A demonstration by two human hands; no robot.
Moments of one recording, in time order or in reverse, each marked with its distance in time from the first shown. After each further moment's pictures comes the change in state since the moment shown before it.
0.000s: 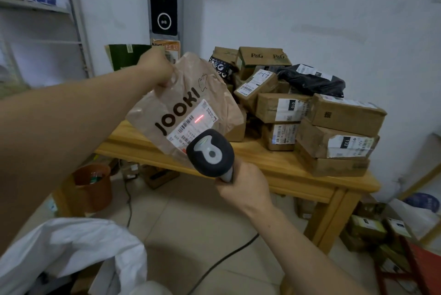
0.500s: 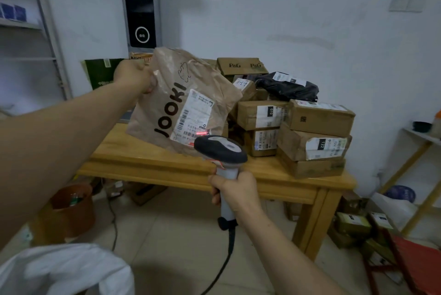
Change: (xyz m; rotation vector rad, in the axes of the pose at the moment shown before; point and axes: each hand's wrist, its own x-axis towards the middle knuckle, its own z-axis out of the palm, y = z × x) left_hand 0.015 0.001 0.006 -0.560 0.084 -0.015; right_hand 0.000 0.005 -0.010 0.835 0.039 0.444
